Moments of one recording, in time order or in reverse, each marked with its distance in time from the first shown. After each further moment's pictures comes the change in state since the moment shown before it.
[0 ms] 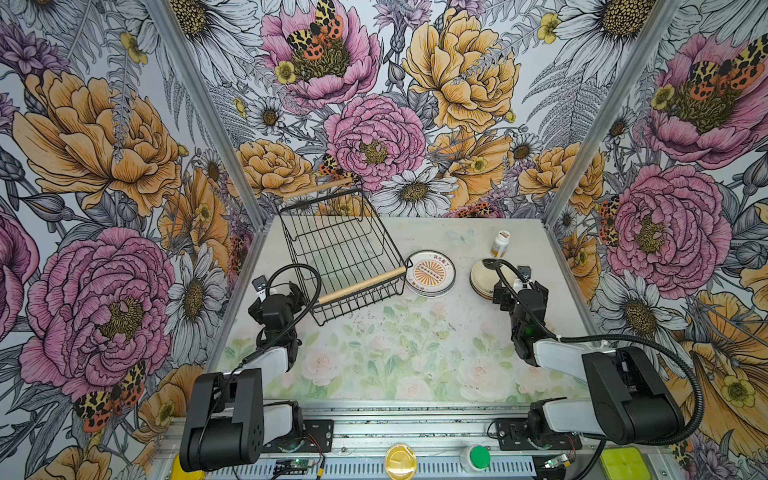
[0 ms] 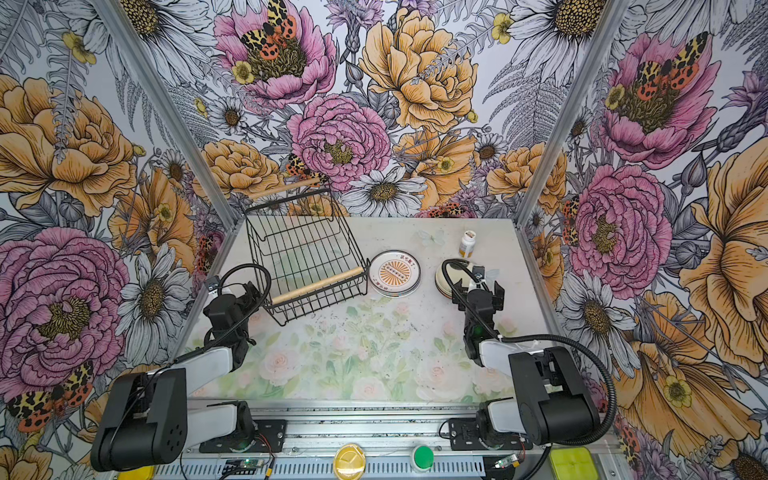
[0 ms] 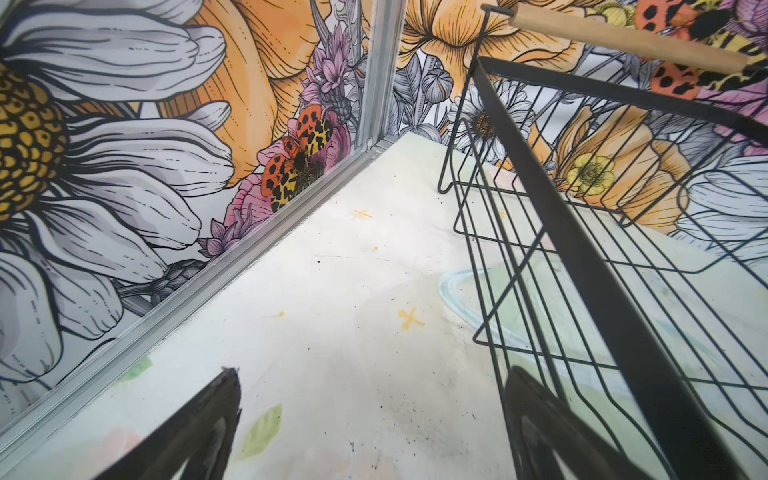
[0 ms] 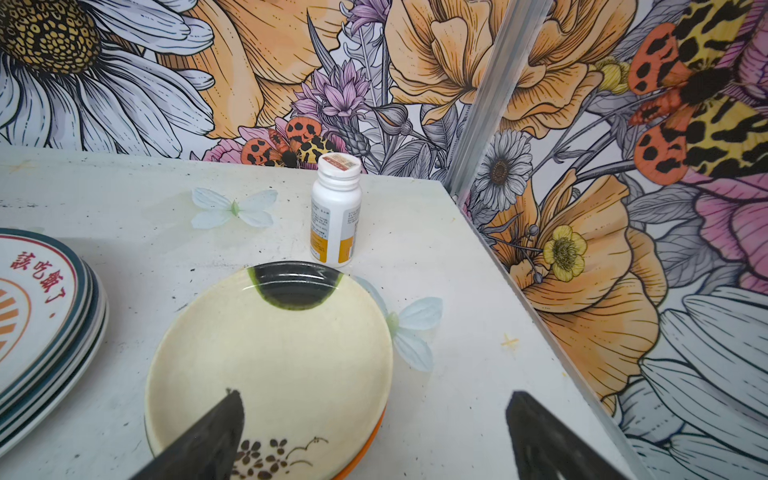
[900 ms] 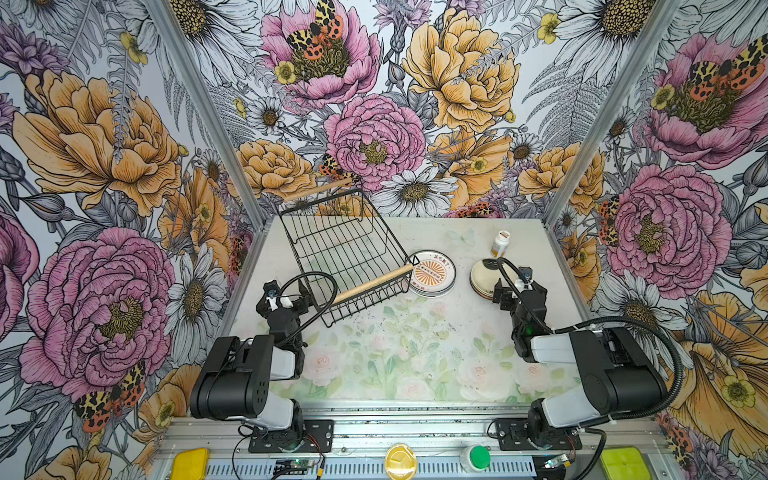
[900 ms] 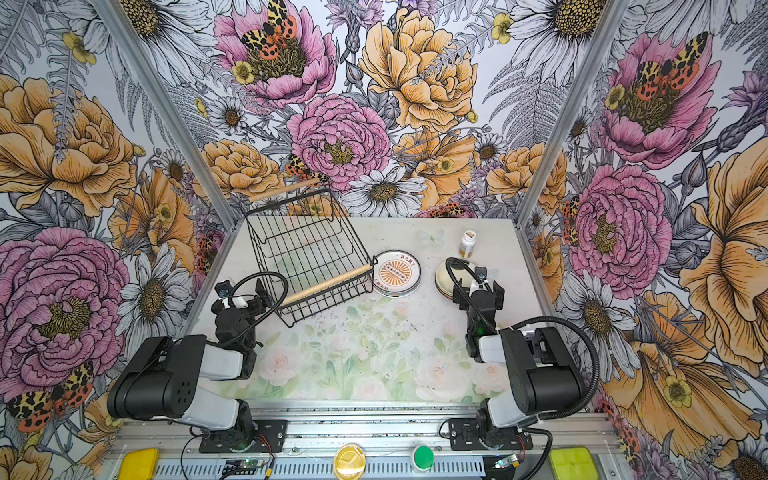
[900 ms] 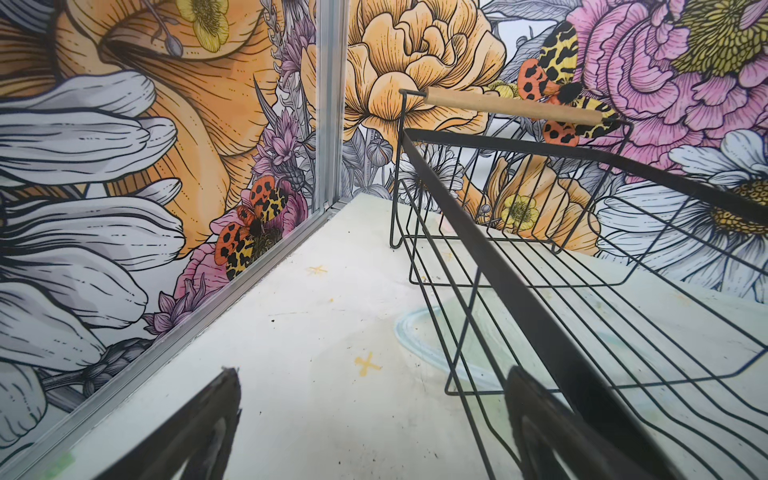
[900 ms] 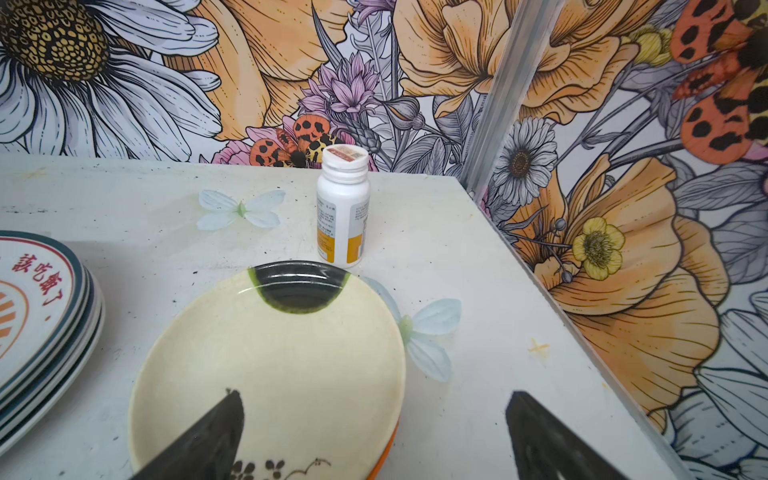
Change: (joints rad) left arm -0.051 0.226 -0.115 0.570 0.027 0.113; right arm -0.062 0.166 -0.008 0.182 -0.106 0.023
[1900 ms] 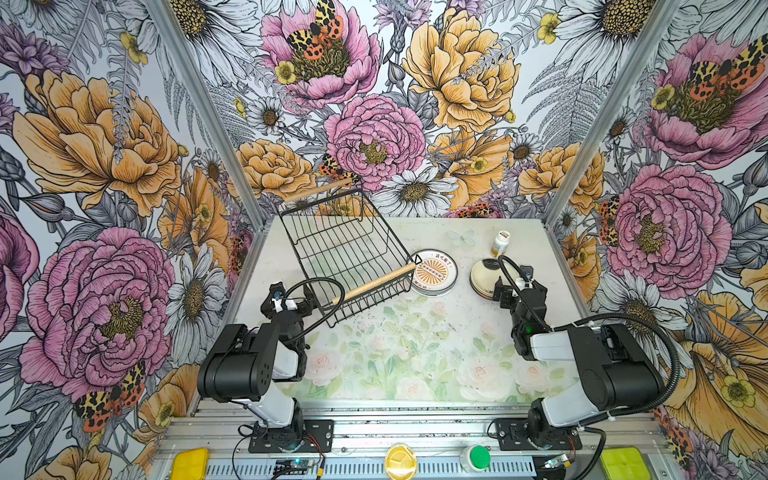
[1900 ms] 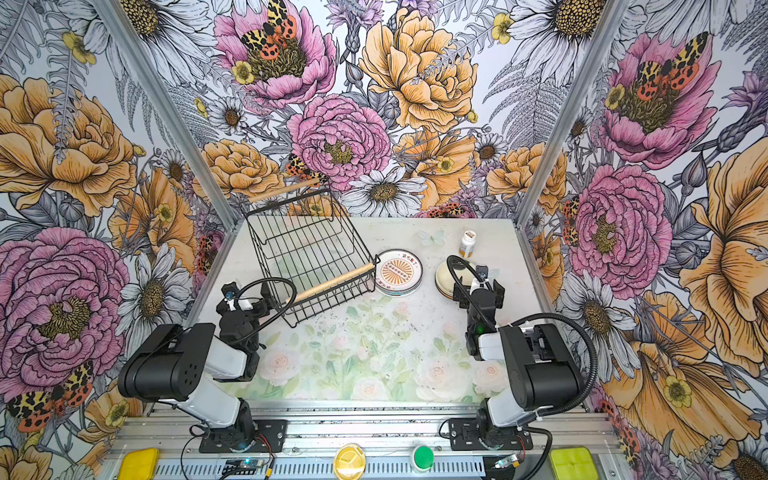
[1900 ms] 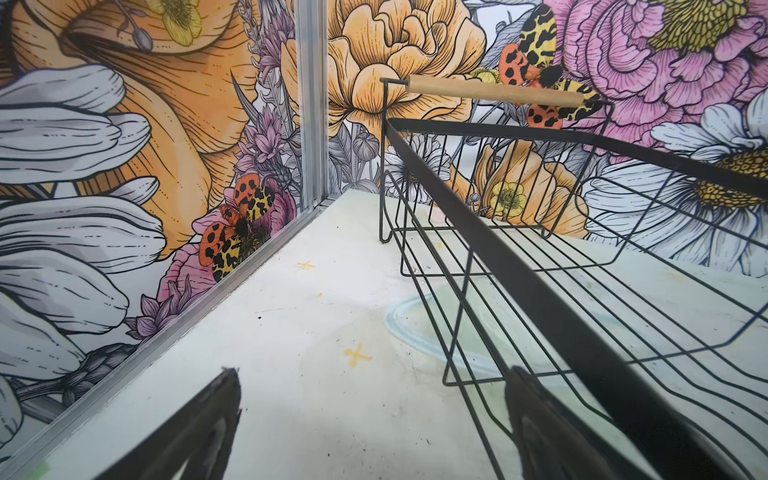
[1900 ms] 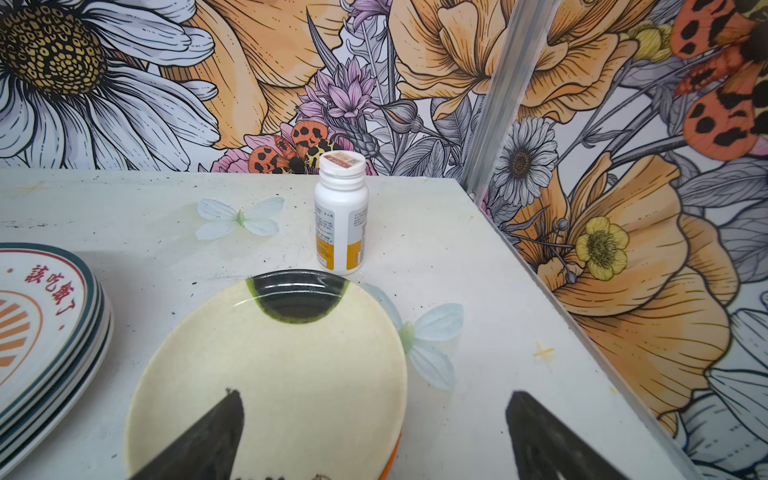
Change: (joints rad) left arm -0.028 0.111 -0.018 0.130 0.014 0.037; right arm -0.006 0.006 0.013 0.007 -0.002 0.016
